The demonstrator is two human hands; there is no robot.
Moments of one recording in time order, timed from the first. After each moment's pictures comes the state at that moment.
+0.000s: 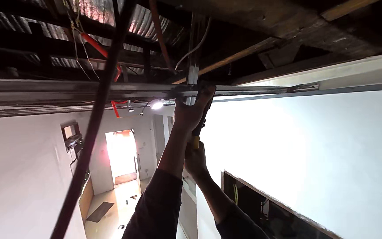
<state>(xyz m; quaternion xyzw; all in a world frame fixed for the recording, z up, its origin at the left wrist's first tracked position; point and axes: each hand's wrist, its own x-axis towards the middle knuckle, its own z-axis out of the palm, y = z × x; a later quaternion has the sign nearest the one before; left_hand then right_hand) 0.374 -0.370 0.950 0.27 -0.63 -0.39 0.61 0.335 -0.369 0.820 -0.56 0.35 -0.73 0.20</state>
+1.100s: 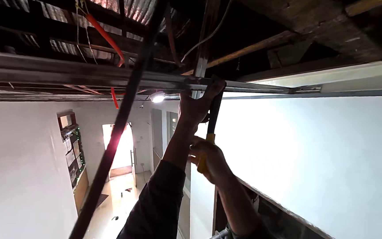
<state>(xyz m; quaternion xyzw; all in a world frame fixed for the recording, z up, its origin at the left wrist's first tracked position) 0.372 -0.368 0.945 0.23 -0.61 -0.43 0.62 0.307 -0.318 0.821 -0.52 0.33 -0.68 0.39</state>
